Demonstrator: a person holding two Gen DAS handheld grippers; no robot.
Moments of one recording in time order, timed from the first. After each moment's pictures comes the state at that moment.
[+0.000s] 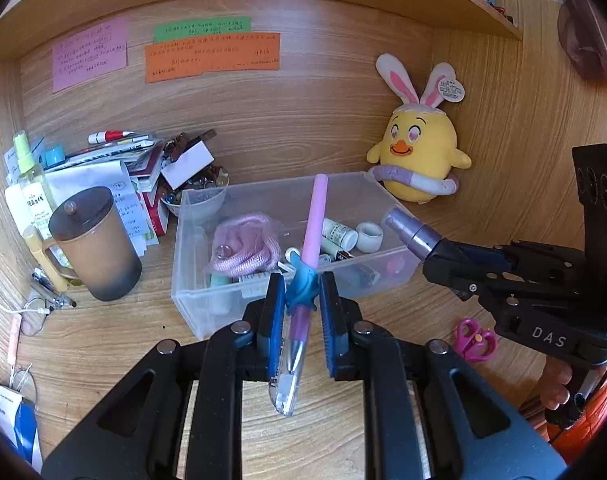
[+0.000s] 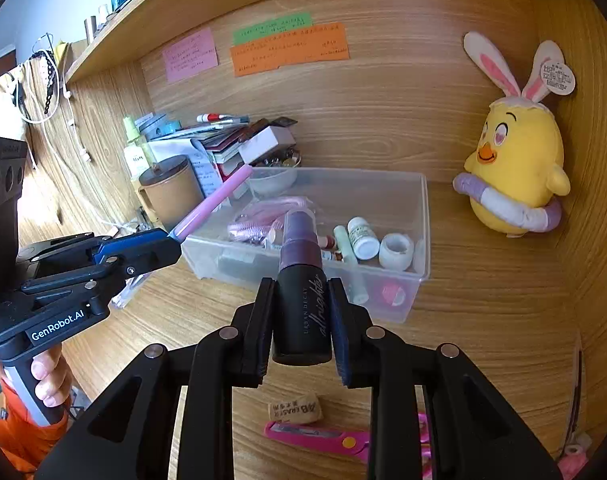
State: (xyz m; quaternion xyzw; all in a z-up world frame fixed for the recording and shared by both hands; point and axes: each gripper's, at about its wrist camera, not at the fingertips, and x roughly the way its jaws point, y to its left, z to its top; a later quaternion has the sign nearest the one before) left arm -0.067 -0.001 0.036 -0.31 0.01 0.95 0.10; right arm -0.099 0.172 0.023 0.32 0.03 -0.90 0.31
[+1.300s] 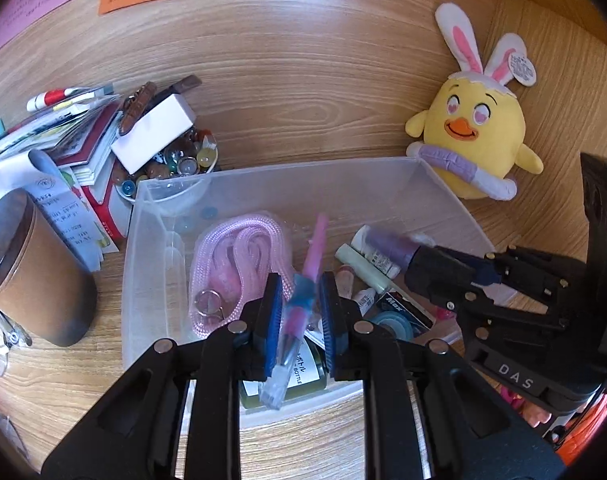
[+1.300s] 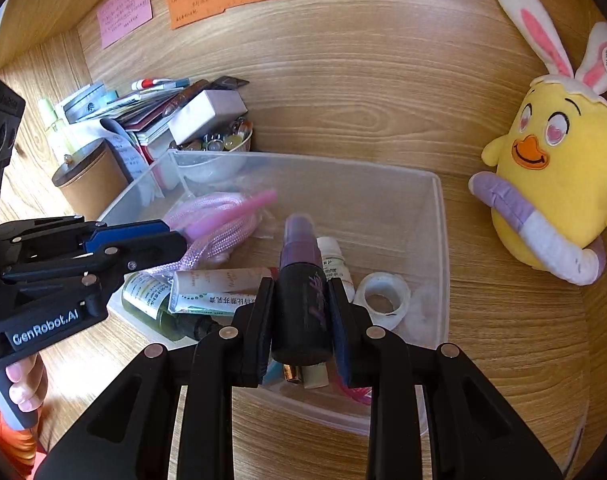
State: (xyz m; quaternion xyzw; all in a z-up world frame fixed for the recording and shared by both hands) left arm -0.186 -0.004 -0.002 -0.41 -0.02 0.91 0.10; right arm -0.207 0.128 -0.020 0.39 0.07 -0.87 0.28
